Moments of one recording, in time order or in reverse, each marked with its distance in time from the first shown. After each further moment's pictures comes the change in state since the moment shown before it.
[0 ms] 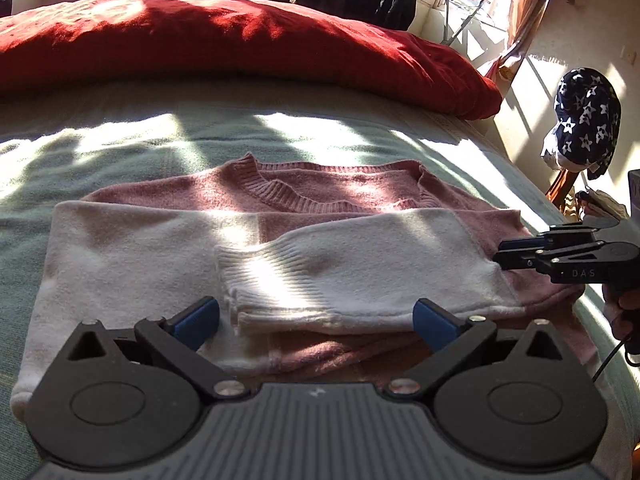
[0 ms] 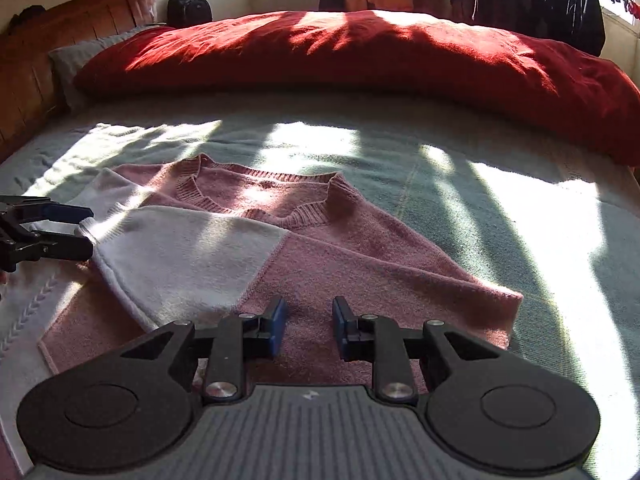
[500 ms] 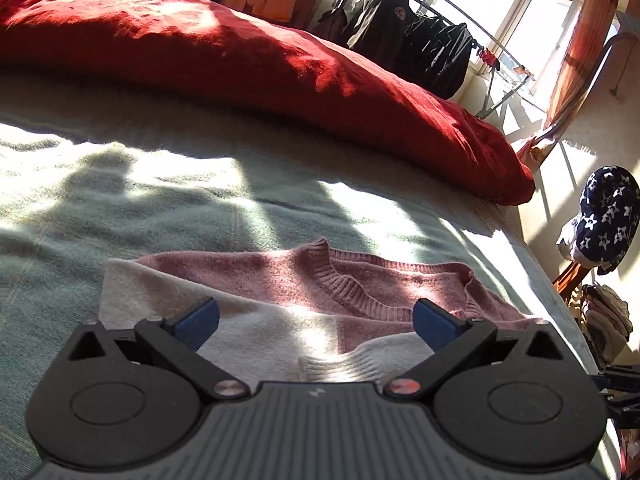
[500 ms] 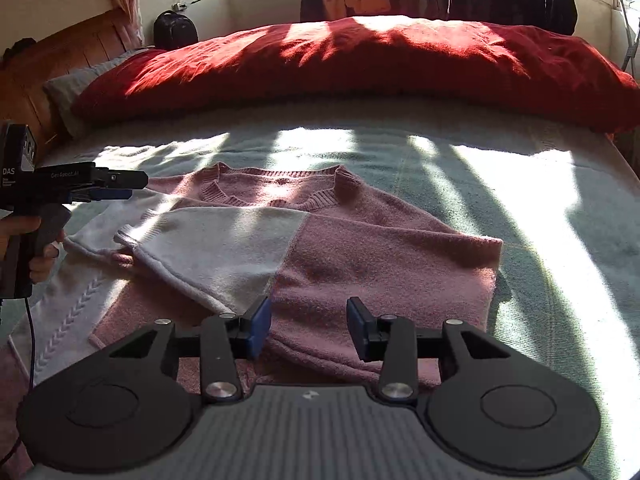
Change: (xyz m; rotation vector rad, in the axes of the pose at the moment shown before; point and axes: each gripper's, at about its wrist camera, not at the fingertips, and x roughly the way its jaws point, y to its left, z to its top) left arm 0.001 0.068 0.044 -0.222 -0.131 -0.015; right arm -0.061 0.014 -0.022 0.101 -0.032 0.039
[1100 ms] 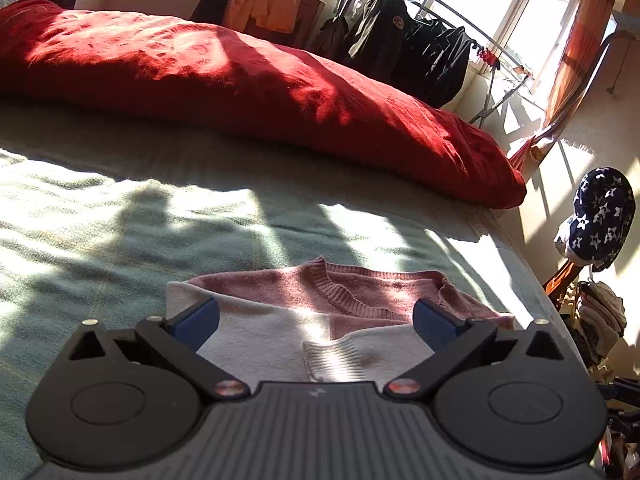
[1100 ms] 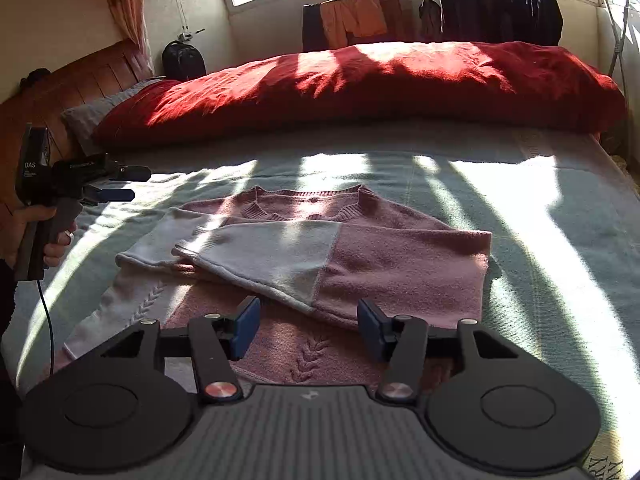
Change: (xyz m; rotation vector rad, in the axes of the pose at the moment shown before) left arm -0.101 -0.029 0.026 0.059 0.006 0.043; right arm -0.085 0.034 -0.018 0.032 -0.089 0.016
